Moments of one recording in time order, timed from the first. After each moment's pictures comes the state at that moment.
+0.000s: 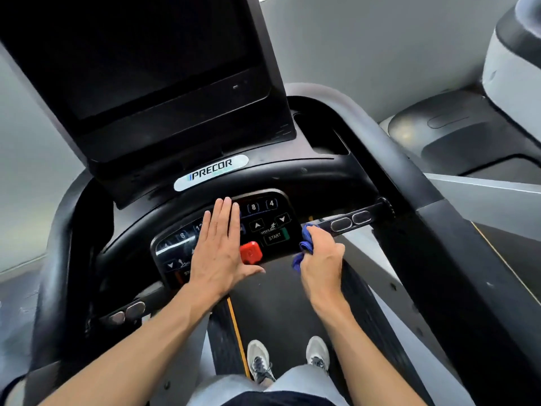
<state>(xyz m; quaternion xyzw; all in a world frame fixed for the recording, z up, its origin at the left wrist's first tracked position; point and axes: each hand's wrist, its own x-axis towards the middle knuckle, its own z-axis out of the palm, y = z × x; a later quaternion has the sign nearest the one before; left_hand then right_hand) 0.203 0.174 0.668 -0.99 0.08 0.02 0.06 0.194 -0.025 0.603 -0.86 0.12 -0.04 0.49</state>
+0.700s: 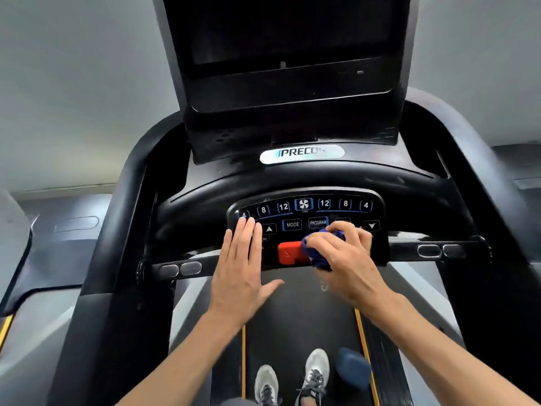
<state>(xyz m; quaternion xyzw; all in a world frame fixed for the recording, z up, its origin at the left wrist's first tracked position) 0.111 0.256 0.630 -0.99 -0.03 -0.10 -0.02 0.209 0.043 0.630 -0.90 -0.37 -0.12 0.21</state>
